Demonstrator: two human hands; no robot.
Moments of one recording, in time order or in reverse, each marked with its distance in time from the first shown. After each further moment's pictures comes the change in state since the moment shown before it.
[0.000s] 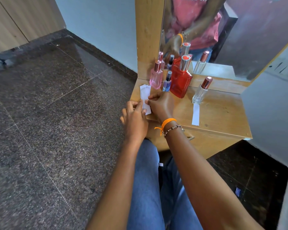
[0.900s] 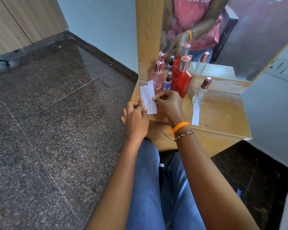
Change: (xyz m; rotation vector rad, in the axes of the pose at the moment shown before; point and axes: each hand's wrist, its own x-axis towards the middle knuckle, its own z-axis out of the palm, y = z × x) left_hand 0.001 0.005 -0.004 -0.057 -0.032 -0.057; right_hand -0.009 -0.002 -0.029 0.086 -0.044 -0.040
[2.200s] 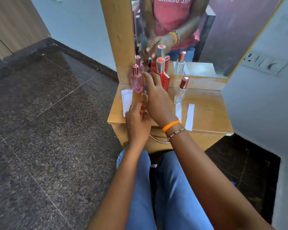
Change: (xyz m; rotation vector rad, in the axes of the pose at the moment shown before) left_hand -0.013 0.048 0.025 -0.376 0.049 0.192; right_hand 0.011 -0.002 -0.026 -0.465 0.093 -0.582
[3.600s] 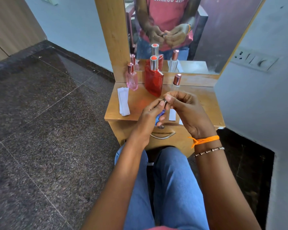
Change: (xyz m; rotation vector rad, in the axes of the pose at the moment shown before) left_hand -0.018 0.048 -0.006 -0.680 -0.560 -0.196; right_hand -0.055 0.032 -0.078 1.046 -0.100 0.414
